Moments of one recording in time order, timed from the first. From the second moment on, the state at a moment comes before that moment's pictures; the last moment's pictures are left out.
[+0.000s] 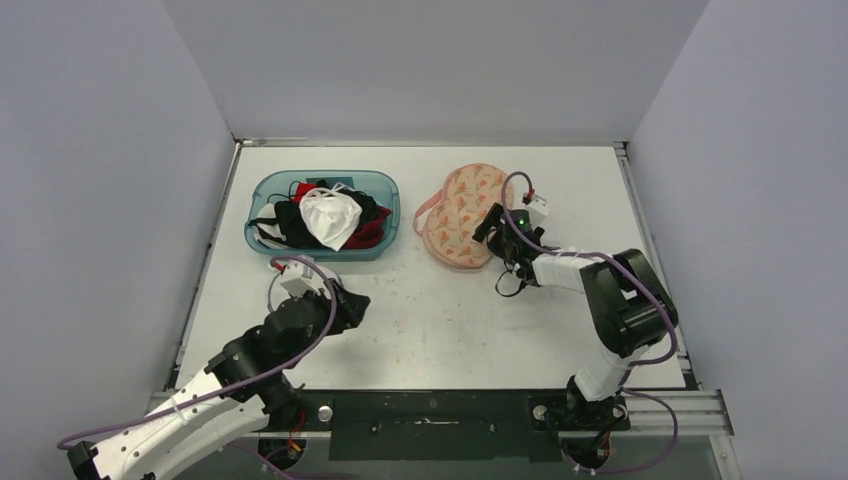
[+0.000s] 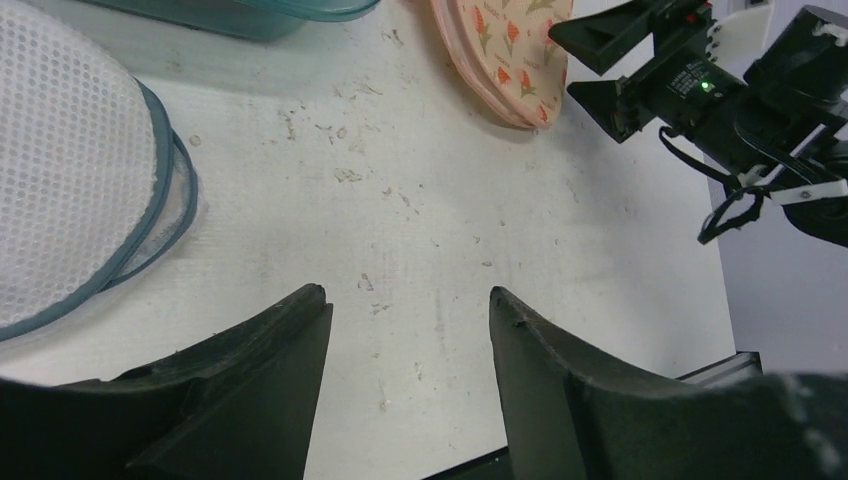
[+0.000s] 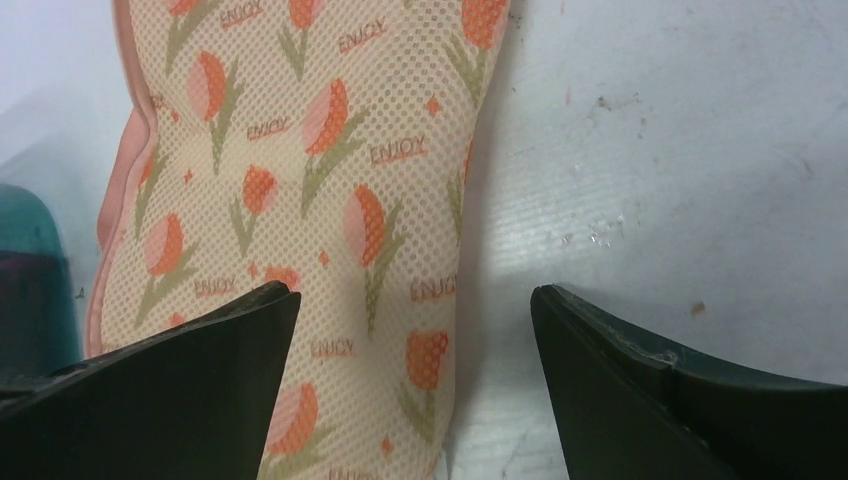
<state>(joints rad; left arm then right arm) -0.88 0.46 0.47 -0.45 -0.41 -0.89 0.39 1.74 0.79 0.32 0.25 0.74</state>
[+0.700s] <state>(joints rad) -0.87 0.48 0.66 -0.44 -0.63 -0.61 0.88 0.73 0.64 -0.09 0.66 0.59</state>
